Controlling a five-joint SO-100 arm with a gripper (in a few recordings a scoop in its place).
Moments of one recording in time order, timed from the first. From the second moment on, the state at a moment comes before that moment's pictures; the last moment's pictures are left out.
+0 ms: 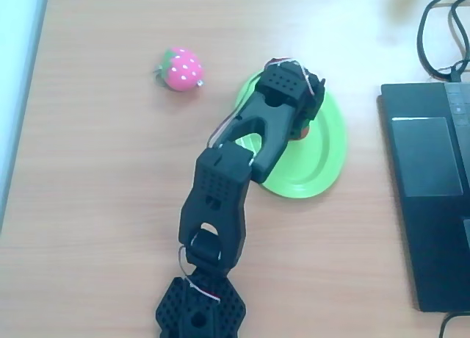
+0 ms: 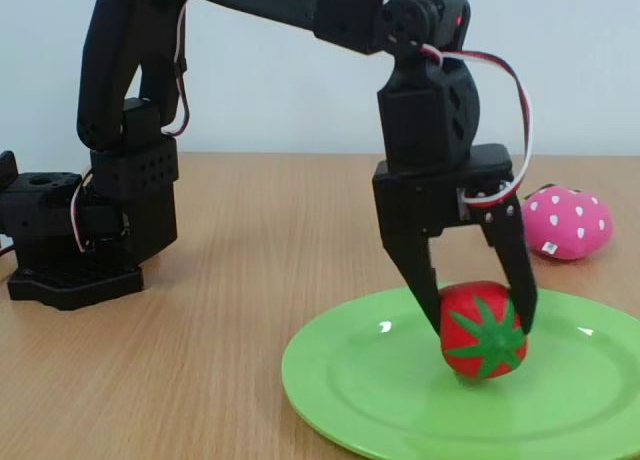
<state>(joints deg) 30.9 74.4 77.8 73.5 -18.3</state>
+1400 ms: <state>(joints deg) 28.6 90.0 89.3 71.6 -18.7</state>
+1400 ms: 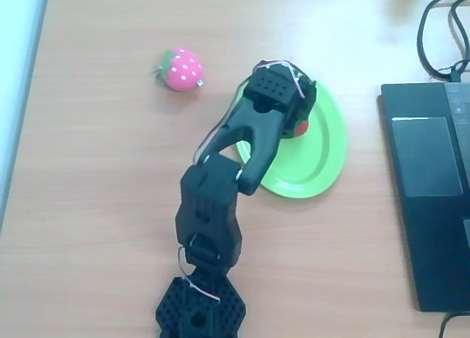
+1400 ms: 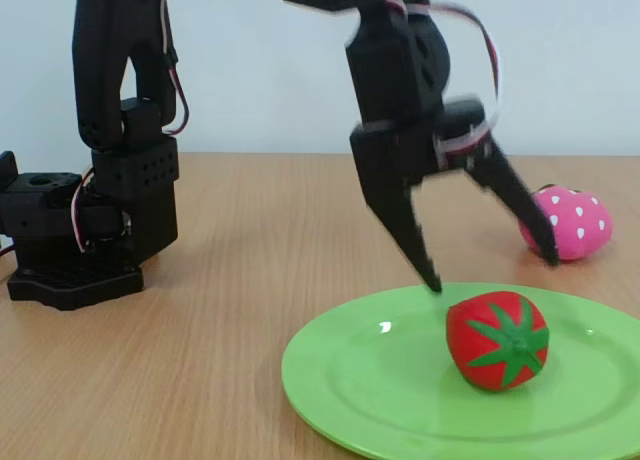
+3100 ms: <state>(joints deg) -6.7 187.6 173.6 55.5 -7.4</state>
